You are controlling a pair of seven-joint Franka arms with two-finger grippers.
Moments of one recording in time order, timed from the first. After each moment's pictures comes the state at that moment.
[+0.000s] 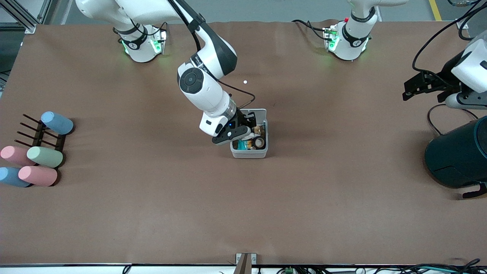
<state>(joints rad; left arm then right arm) -0.06 0.04 -0.05 -1.47 -0.04 1.47 -0.06 0.72 0.50 0.01 -1.64 0.38 2.41 0.28</state>
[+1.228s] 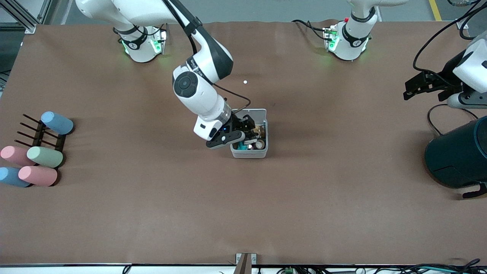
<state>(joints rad) -0.05 0.04 -0.05 -1.47 -0.04 1.47 -0.06 0.68 0.50 -0.02 -1.63 0.37 2.34 0.24</state>
